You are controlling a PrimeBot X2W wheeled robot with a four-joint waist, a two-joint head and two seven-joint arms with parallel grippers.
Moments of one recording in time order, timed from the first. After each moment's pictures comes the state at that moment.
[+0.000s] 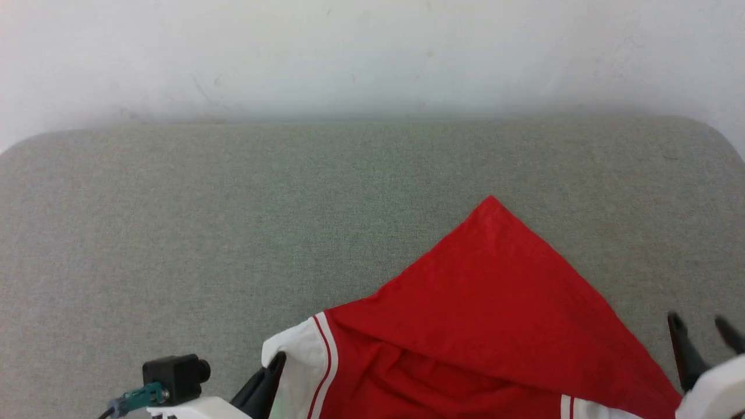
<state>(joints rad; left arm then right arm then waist) 0.26 0.22 -0.20 -0.31 -0.62 0.08 0.35 0.21 -0.05 -0.32 -0.17 0.22 0.13 0.38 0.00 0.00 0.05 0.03</state>
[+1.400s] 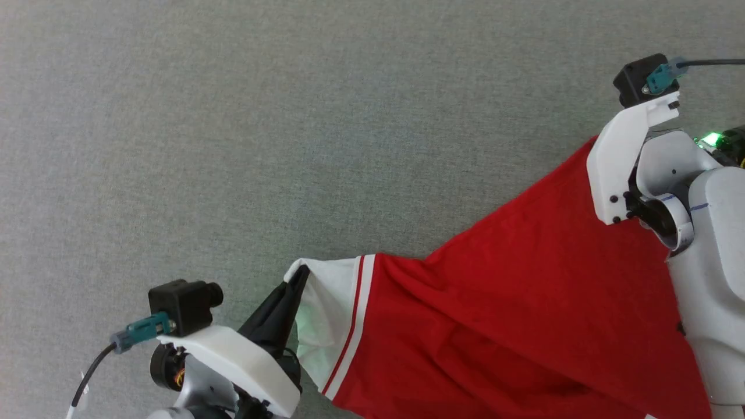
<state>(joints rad) 0.03 0.20 -0.22 -0.29 -0.64 0.01 0.29 -0.67 -0.24 0.14 0.32 0.16 0.13 0.82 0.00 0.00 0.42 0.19</state>
